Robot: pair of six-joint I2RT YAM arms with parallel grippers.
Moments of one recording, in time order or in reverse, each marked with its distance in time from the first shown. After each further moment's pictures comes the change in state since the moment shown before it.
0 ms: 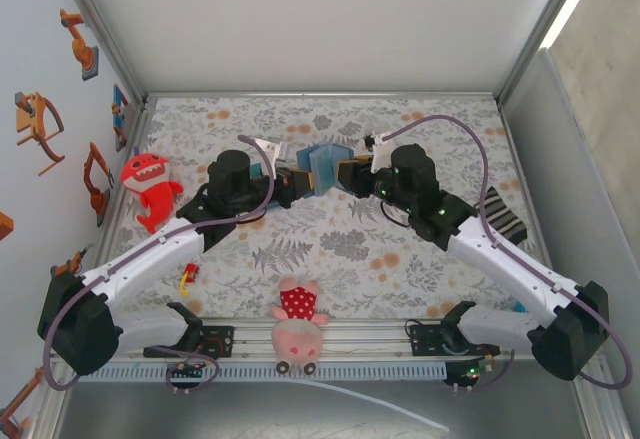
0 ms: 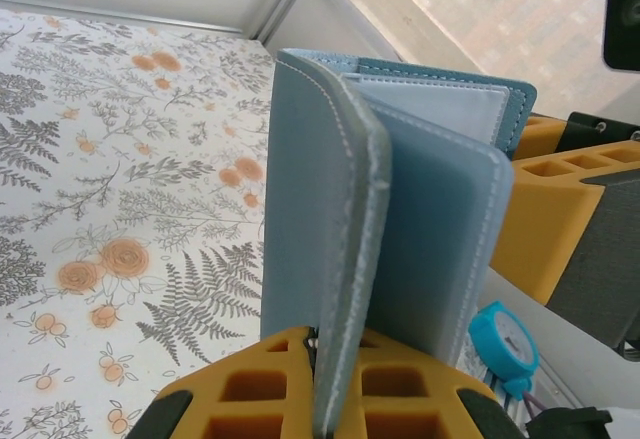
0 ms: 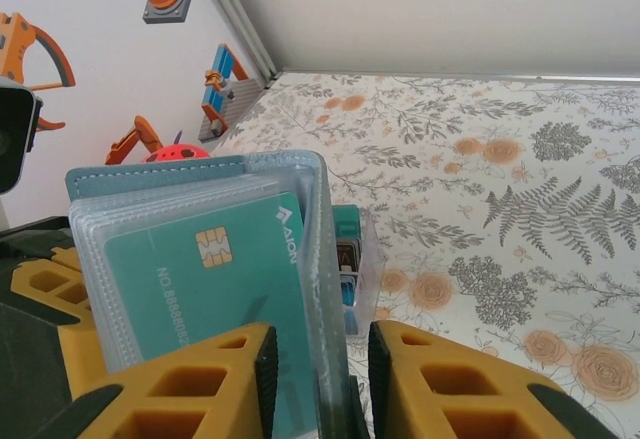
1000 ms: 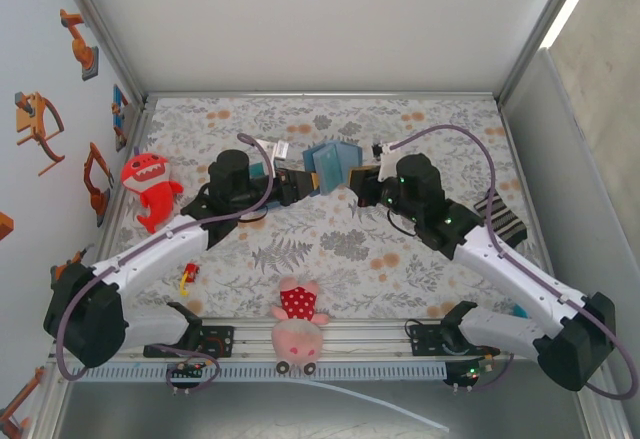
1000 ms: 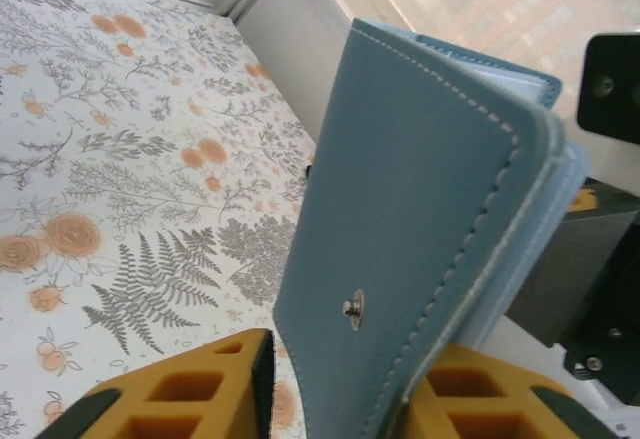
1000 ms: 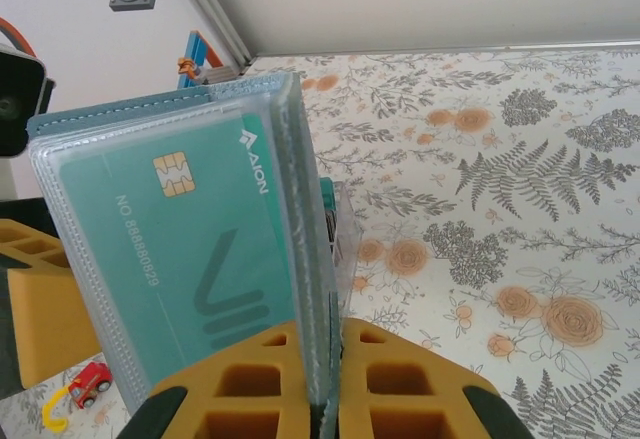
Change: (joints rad) left arm 0.037 0.057 -0.030 0.094 0.106 -0.131; right arm -0.007 -0.071 -0.074 -0.037 0.033 0.029
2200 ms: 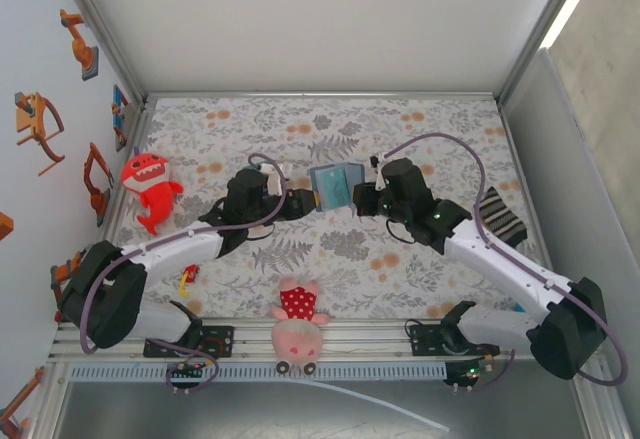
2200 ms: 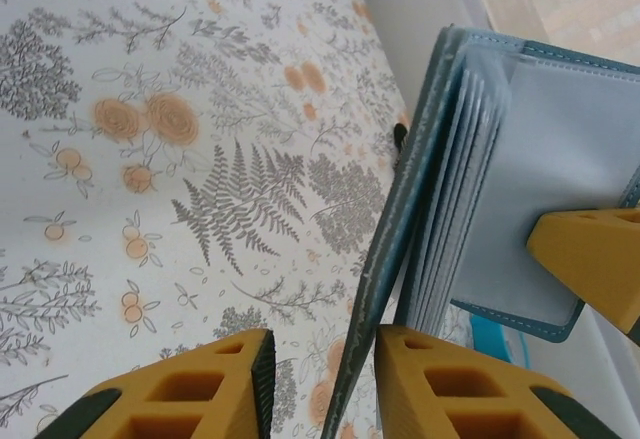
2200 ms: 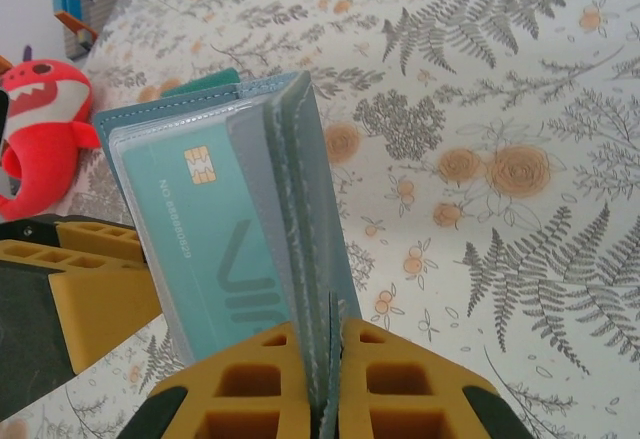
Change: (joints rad) left arm -0.040 0.106 -0.149 0.096 -0.130 -0.112; right arm 0.000 0.084 -0.005 -0.175 0.048 0.129
